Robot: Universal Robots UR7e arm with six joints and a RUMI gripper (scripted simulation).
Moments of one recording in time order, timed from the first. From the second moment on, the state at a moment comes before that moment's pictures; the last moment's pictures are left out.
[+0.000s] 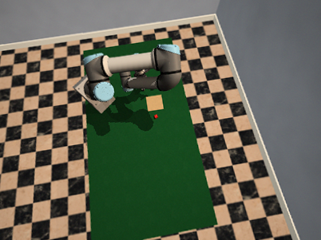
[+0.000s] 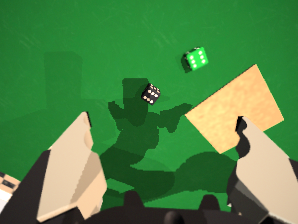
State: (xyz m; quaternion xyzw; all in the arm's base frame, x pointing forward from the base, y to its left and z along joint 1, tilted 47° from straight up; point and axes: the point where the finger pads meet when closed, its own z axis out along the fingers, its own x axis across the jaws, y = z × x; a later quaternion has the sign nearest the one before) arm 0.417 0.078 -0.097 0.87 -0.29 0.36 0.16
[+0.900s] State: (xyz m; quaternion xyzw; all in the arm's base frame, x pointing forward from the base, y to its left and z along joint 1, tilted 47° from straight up) arm 0.388 0.104 -0.059 0.87 -0.29 0.36 0.16
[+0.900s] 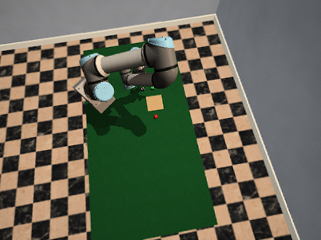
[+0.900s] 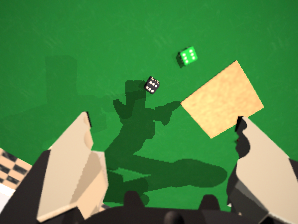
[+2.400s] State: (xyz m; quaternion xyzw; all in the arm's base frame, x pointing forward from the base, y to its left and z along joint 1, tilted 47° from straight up) arm 0.448 0.114 -0.028 0.92 -0.06 0.31 0.25
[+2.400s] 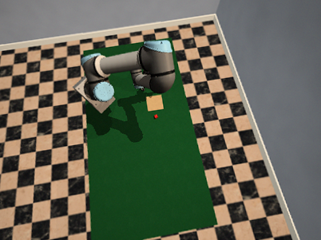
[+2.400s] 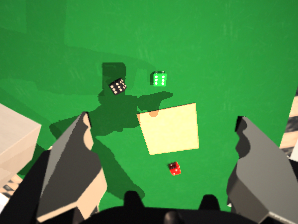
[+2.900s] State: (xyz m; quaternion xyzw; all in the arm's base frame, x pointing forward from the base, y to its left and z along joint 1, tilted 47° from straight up) arm 0.448 0.114 -0.029 0.92 -0.05 0.31 0.25
